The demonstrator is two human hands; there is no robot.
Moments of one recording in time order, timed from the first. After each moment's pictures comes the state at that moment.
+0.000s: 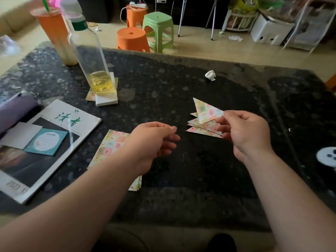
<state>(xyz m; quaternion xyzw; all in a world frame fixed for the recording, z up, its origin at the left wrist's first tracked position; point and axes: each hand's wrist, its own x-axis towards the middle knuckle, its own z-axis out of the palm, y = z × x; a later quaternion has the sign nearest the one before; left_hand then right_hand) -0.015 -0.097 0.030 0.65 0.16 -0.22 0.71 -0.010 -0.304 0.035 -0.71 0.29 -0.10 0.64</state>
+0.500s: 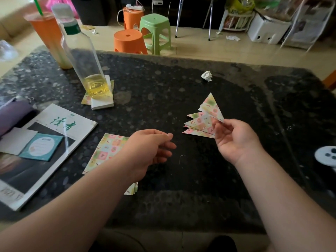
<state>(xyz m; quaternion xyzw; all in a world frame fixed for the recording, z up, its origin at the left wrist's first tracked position) -0.018 -0.098 0.025 0.66 0.16 -0.25 0.69 -0.003 -0.312 0.024 -0.37 0.39 -0.01 0.84</state>
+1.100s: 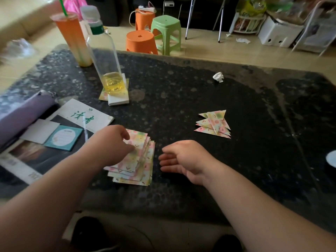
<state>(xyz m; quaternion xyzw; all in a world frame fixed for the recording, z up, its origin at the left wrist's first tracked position) -0.016 0.009 0.031 0.96 0.09 -0.18 0.18 -0.040 -0.193 0.019 -0.65 0.24 0.32 0.64</state>
